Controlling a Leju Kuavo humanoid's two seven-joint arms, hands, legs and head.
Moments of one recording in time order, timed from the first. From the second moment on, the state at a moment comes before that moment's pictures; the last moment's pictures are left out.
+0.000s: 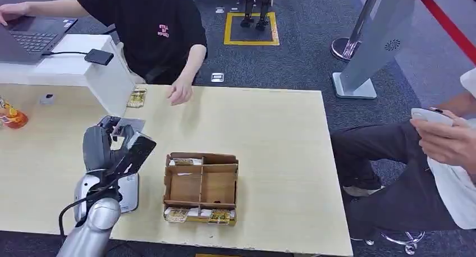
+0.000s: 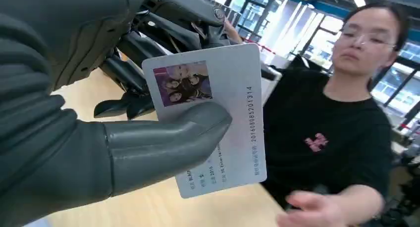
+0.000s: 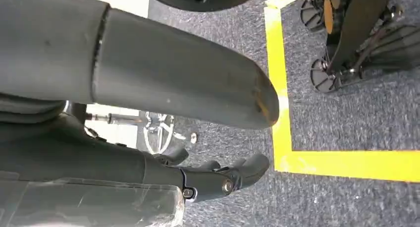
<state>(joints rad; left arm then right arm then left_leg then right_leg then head) -0.30 0.04 -0.31 -1.42 -0.70 0.37 -0.02 -0.01 0.05 0.13 -0.16 -0.24 -0.17 0.14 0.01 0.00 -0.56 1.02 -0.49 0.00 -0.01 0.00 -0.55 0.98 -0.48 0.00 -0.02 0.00</state>
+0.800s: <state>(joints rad) -0.66 -0.14 -0.39 -0.93 -0.60 0.48 -0.05 -0.03 0.03 0.20 -0.16 -0.17 -0.13 0.16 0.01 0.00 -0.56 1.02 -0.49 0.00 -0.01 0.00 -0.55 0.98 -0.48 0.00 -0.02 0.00</state>
